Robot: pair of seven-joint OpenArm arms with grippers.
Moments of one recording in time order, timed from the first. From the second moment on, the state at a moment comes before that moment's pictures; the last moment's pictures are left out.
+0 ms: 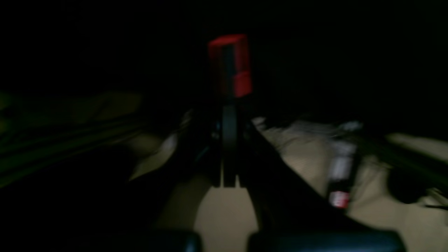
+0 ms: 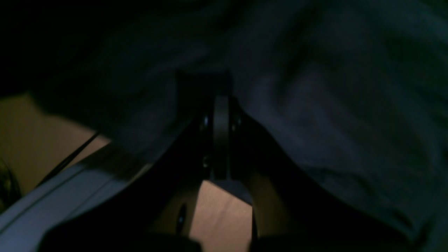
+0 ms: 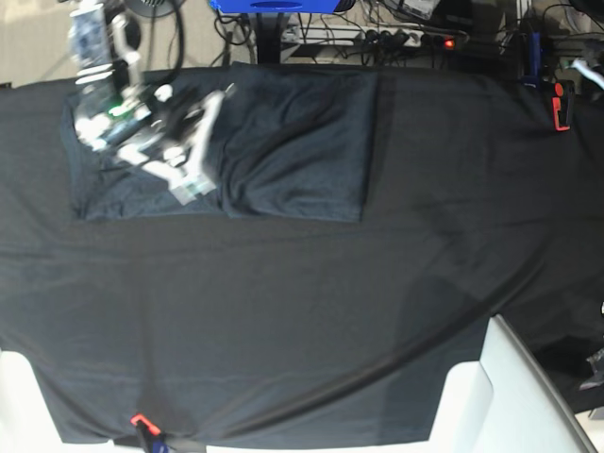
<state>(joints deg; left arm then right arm) 33.0 -26.2 -49.7 79.4 -18.4 -37.8 33.4 -15.4 3.4 -8.2 98.3 7.7 23.8 -62.8</state>
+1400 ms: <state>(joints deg) 31.3 -23.6 -49.4 79.0 -16.2 -38.3 30.0 -16.6 6.2 -12.9 92.1 8.7 16.7 -60.2</state>
